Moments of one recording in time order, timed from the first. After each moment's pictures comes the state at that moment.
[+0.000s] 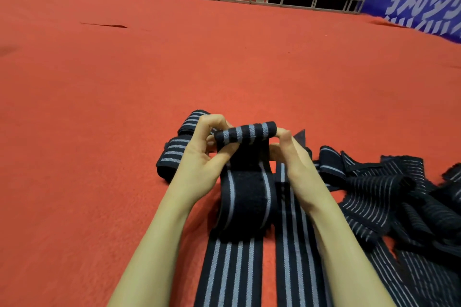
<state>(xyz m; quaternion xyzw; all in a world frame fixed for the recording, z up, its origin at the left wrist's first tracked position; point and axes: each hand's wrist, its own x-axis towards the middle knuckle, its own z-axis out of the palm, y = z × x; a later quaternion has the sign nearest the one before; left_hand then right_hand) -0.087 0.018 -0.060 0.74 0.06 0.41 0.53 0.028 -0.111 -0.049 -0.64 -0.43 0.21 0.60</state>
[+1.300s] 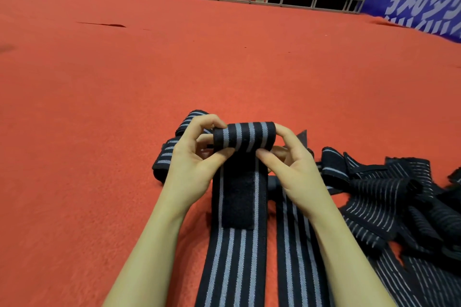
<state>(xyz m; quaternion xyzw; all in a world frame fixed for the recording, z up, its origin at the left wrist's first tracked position) -0.090 0.019 -0.058 0.70 0.08 0.42 0.57 0.039 -0.103 -0.063 -0.63 -0.43 0.19 0.62</state>
